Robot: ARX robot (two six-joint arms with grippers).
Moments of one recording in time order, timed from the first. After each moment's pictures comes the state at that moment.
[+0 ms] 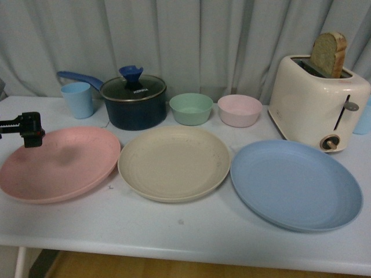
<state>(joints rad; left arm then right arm) 0.23 2.18 1.15 0.43 0.11 0.05 0.00 0.00 0.01 0.00 0.00 0.00</state>
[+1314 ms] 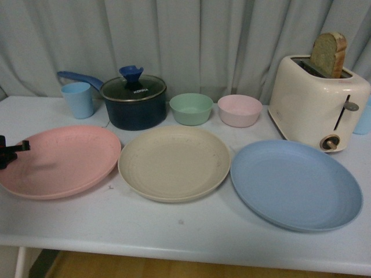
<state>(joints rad) 0.30 2.26 1.16 0.39 0.14 0.06 0.00 0.00 0.01 0.00 0.00 0.00</state>
